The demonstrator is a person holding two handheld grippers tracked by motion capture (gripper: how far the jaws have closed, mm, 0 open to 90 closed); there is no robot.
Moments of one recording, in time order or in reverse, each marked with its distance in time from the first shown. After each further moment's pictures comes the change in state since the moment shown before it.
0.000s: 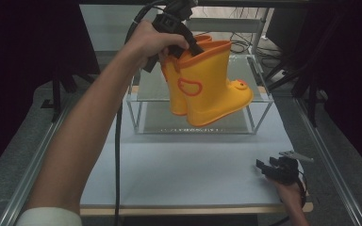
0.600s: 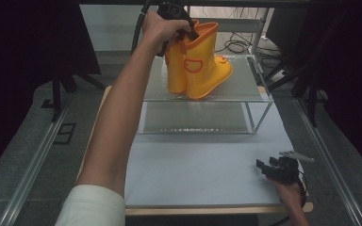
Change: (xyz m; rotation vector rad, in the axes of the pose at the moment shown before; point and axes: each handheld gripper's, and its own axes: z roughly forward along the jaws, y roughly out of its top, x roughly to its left) left arm 0.053 0.040 0.020 -0.091 0.200 -0.205; right arm -0.001 0.000 0.000 -0.002 0.007 0.004
